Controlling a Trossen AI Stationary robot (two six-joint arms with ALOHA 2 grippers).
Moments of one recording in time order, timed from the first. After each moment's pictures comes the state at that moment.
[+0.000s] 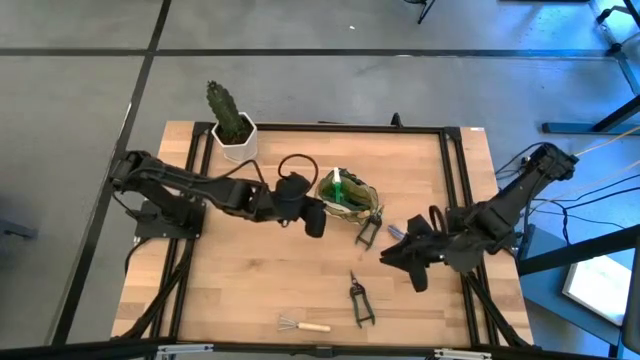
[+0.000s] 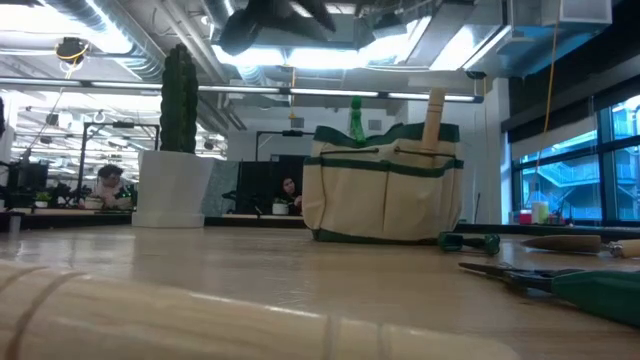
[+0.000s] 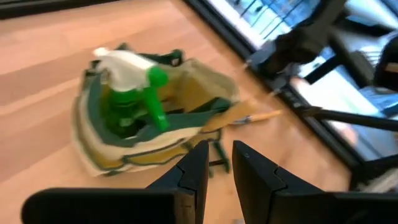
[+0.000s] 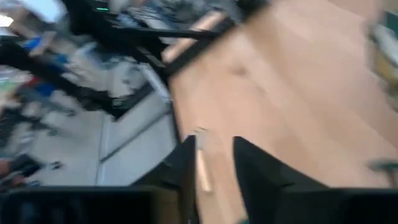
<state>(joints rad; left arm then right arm) -0.17 1.50 1.25 -0.39 -0.48 -0.91 0.74 1.15 1.03 -0.44 0.55 1.07</state>
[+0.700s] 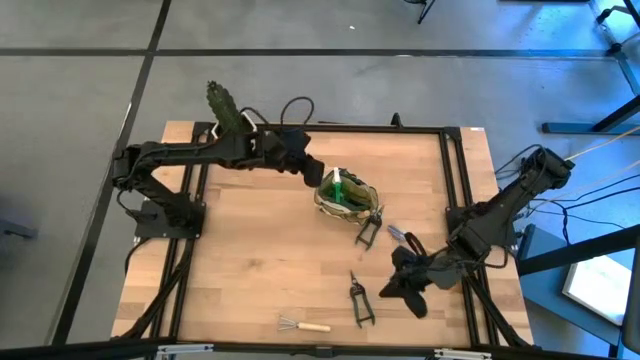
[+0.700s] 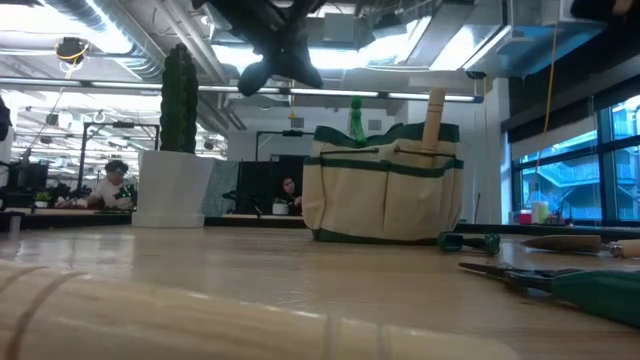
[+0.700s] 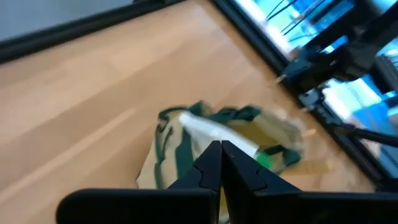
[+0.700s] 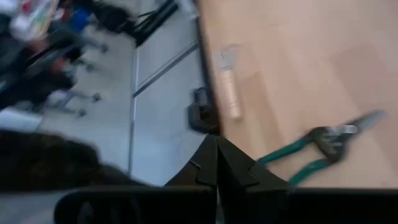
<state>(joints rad) 0.25 1.49 1.25 -0.39 -0.07 -0.67 0.74 1.27 0.86 -0.14 0.22 1.06</state>
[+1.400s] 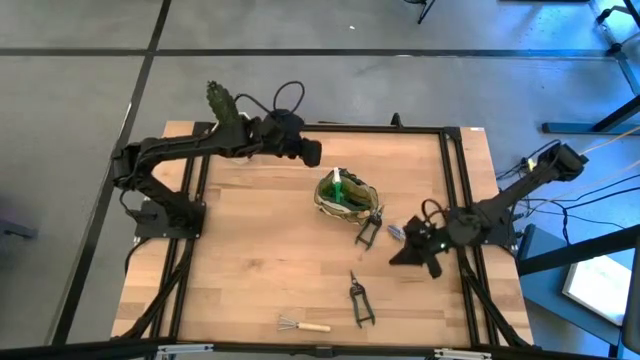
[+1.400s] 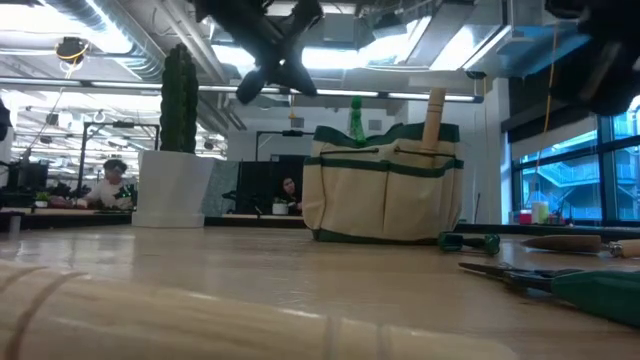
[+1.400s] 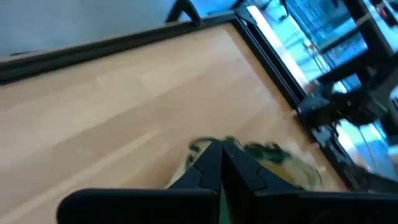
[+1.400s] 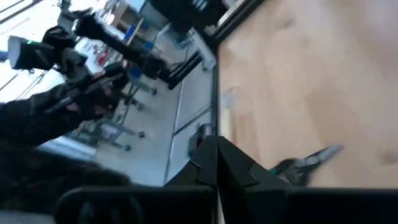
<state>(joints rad) 0.38 1.49 1.25 -0.36 -0.04 -0.72 0.59 0.85 0.32 0.29 0.17 0.97</state>
